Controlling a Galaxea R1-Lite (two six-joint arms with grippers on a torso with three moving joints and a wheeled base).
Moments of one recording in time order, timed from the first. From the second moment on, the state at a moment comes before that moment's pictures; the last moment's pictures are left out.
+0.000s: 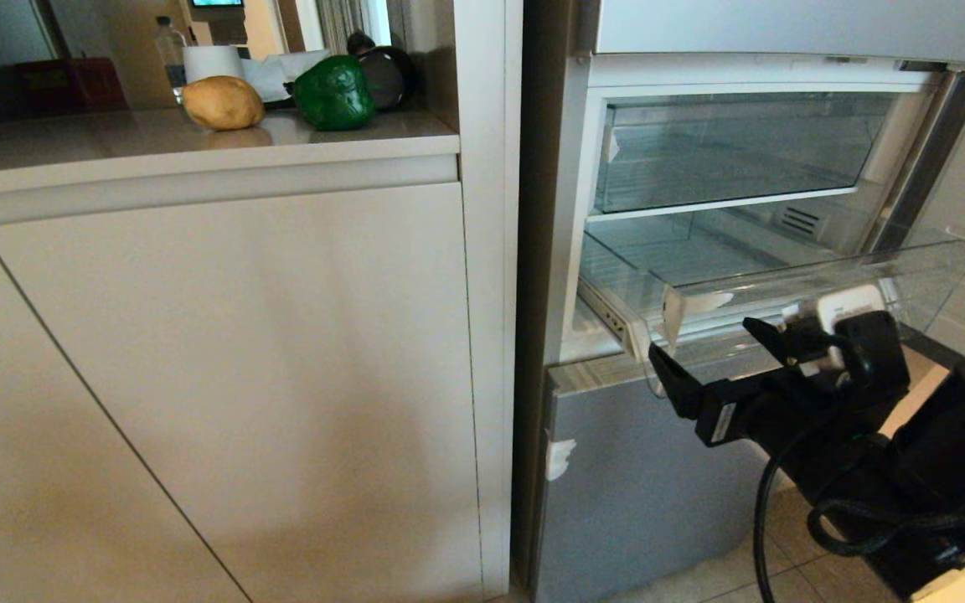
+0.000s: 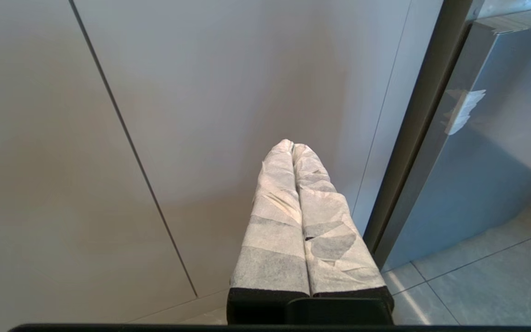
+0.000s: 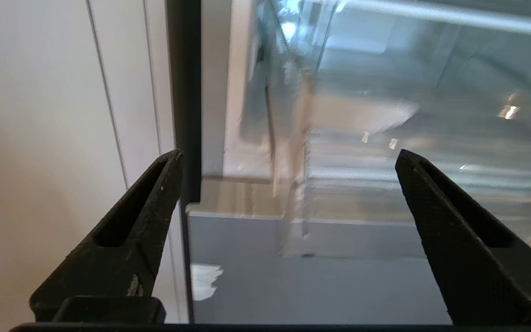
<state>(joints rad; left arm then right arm) -0.01 0.00 0.00 0.00 0.00 0.02 0.67 1.60 -0.40 -1.35 -0.45 -0.19</state>
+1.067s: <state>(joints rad) -0.01 0.00 0.00 0.00 0.00 0.02 0.22 1.52 -1.25 -0.11 -0.17 0.01</state>
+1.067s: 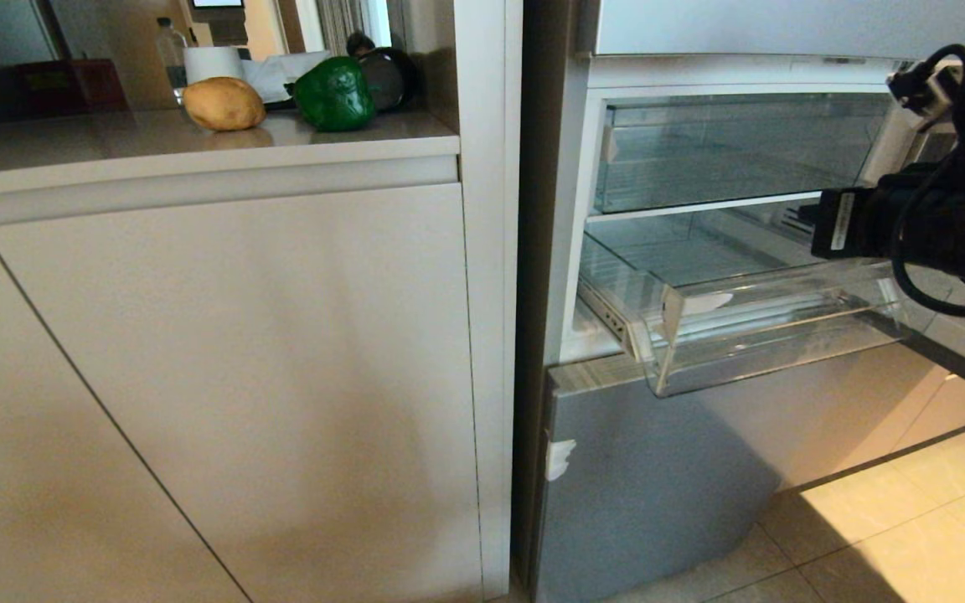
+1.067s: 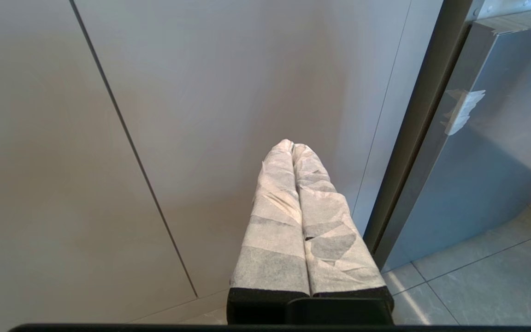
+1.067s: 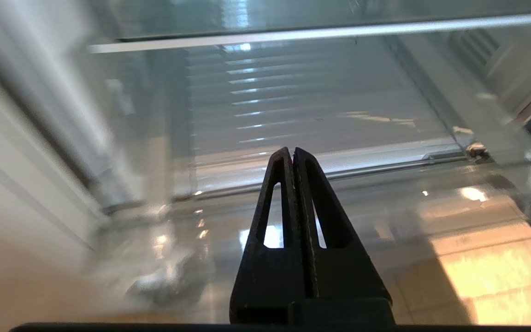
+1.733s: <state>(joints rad) -0.01 0.00 0.00 0.00 0.00 0.02 0.15 1.75 -1.55 0.15 -0.10 0.03</state>
